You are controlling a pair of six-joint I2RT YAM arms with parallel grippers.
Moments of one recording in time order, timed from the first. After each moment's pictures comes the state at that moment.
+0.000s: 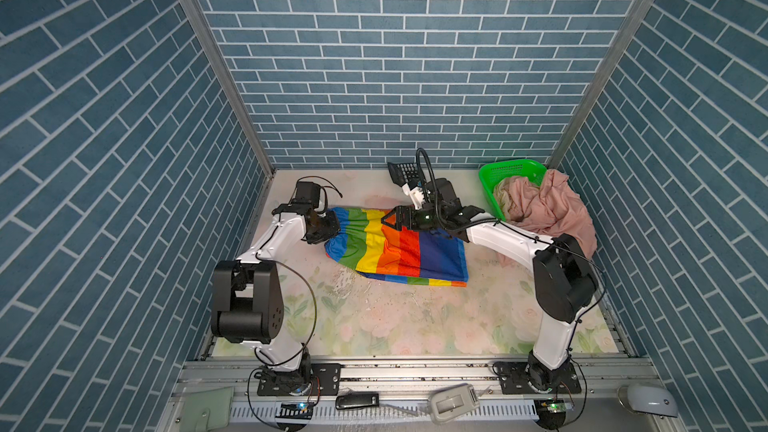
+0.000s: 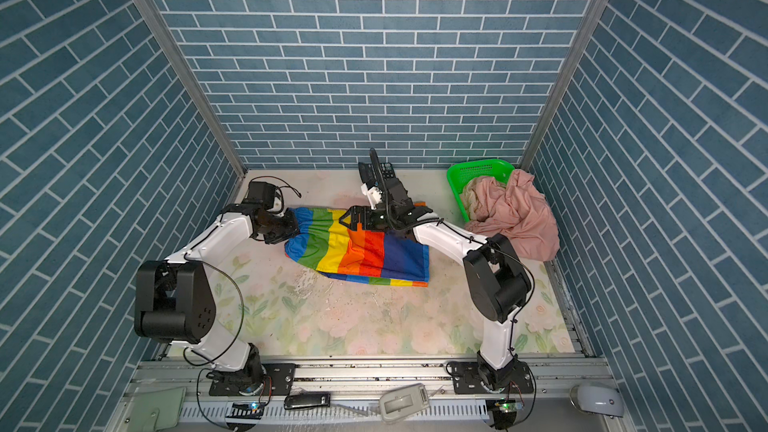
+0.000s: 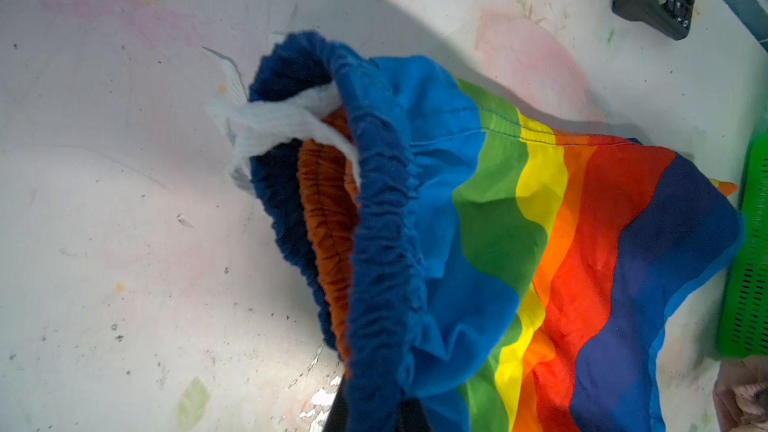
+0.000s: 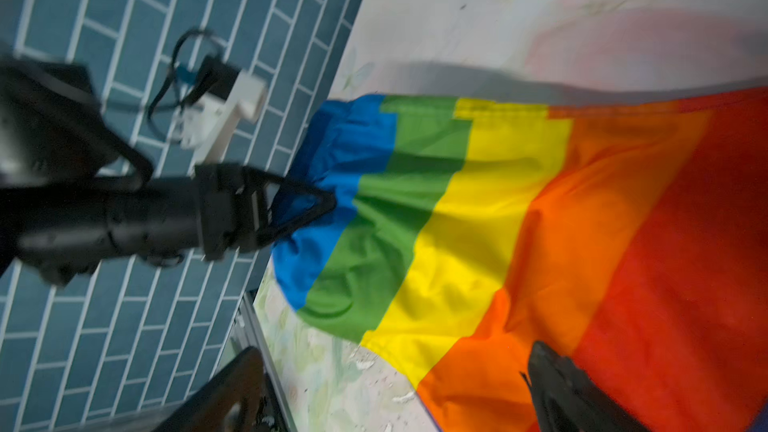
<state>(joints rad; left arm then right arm) -0.05 1.62 1.18 -0.66 0.24 -0.44 0.74 1.82 1.31 -0.08 -0.53 0.62</state>
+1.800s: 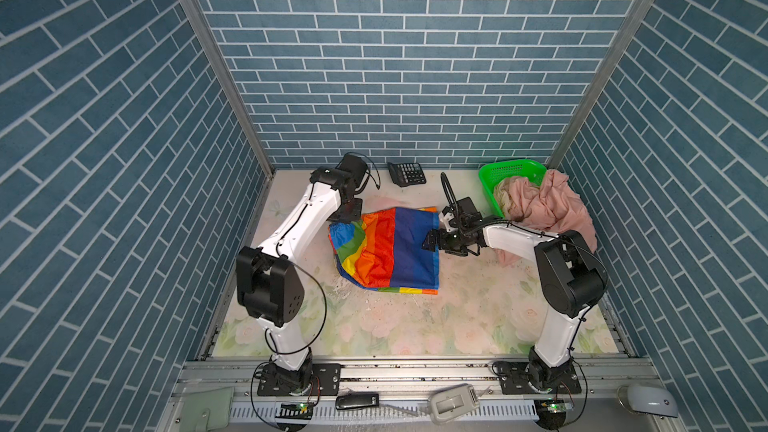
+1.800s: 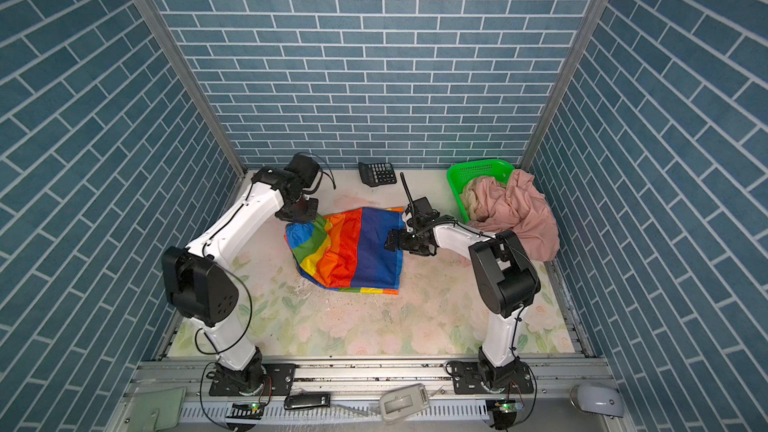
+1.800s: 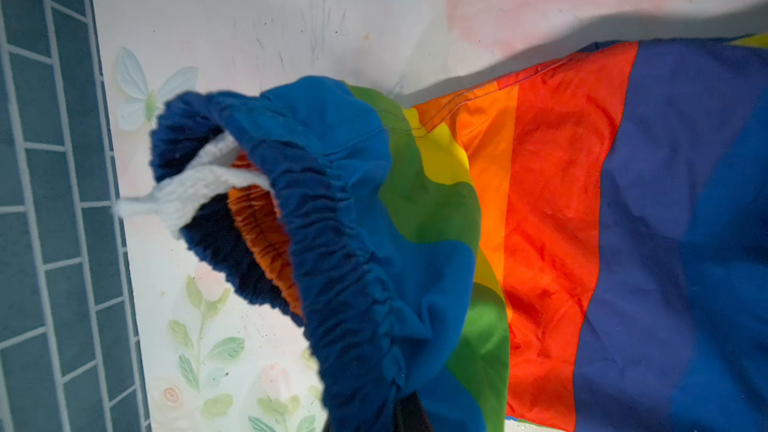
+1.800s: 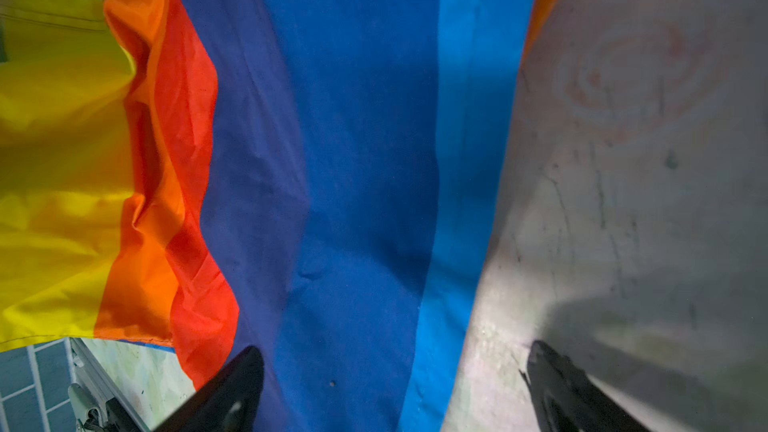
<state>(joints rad) -0.39 1.82 1.76 -1.25 -0.27 -0.28 0.52 1.85 1.17 -0.38 -0.38 0.47</state>
